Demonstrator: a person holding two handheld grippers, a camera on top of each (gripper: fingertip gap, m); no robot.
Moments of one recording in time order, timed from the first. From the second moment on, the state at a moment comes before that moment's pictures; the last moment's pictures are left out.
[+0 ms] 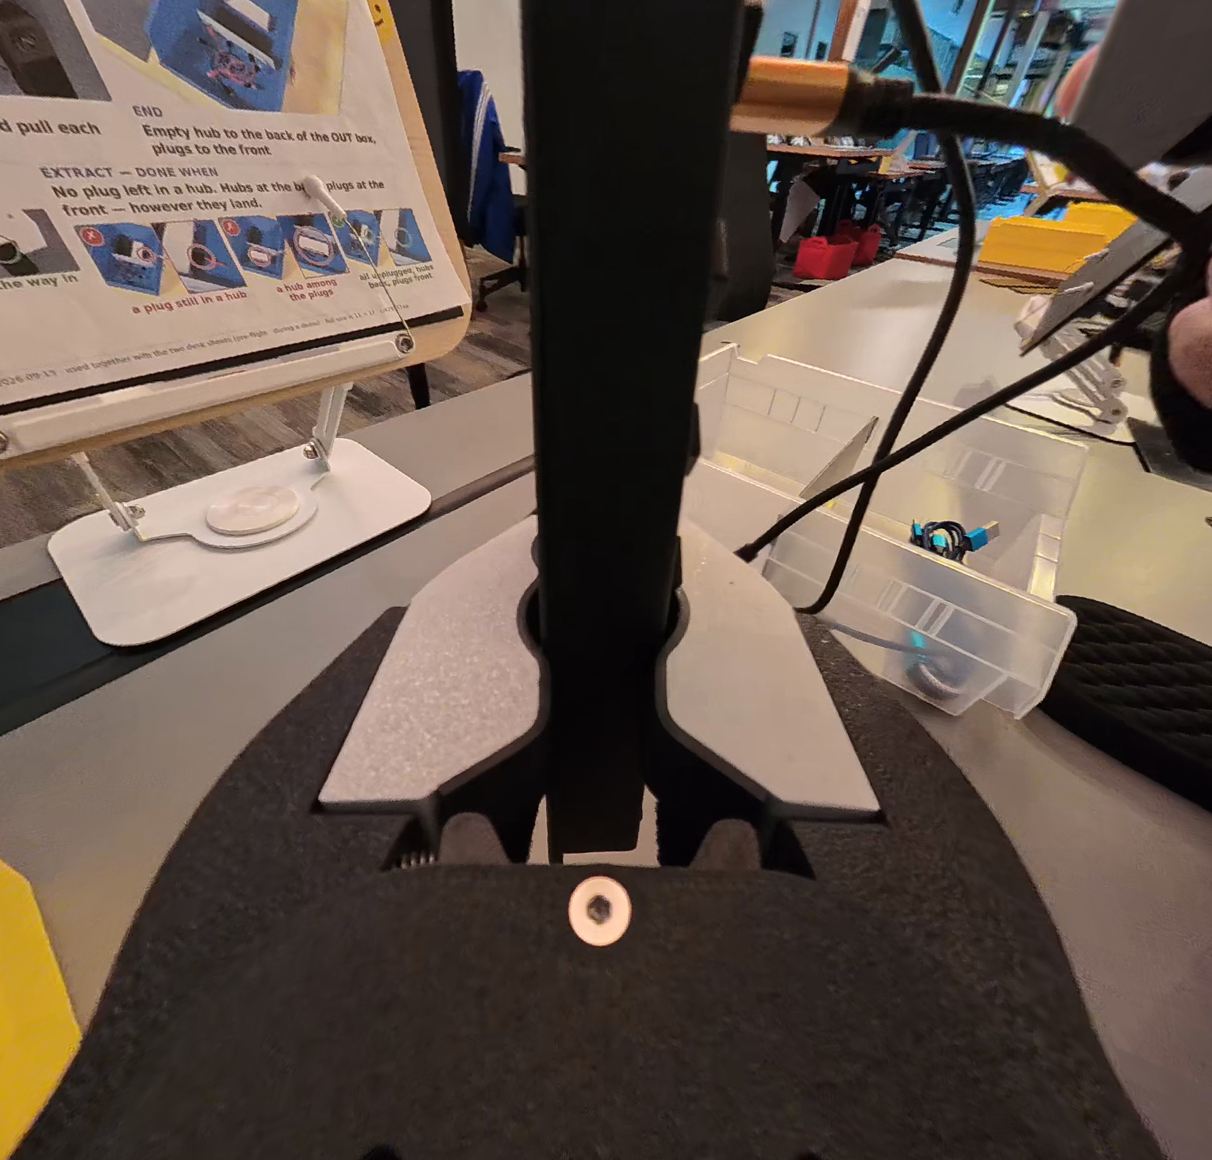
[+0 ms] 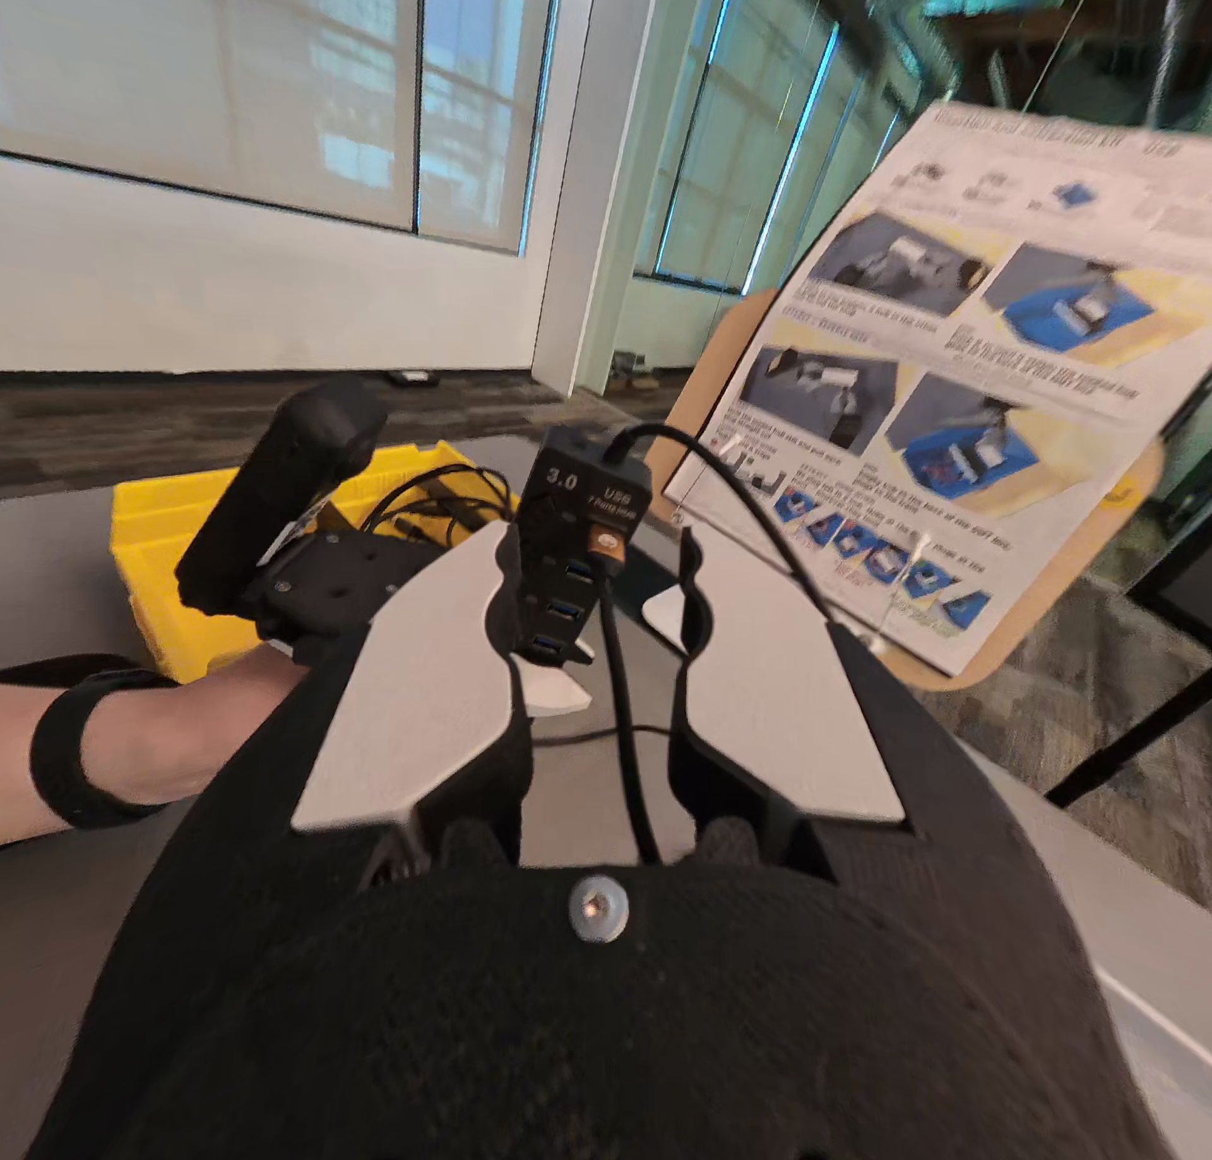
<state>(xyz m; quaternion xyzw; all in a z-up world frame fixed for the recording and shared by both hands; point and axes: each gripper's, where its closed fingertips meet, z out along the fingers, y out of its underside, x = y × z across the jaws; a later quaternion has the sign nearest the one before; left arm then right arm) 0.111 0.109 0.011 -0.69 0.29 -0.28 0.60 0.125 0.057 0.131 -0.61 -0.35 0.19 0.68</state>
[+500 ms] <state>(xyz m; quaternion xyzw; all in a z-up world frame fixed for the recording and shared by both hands) 0.110 0.118 -0.001 -0.69 0.26 -0.27 0.62 0.106 0.088 0.094 -0.65 -0.30 0.26 0.65</state>
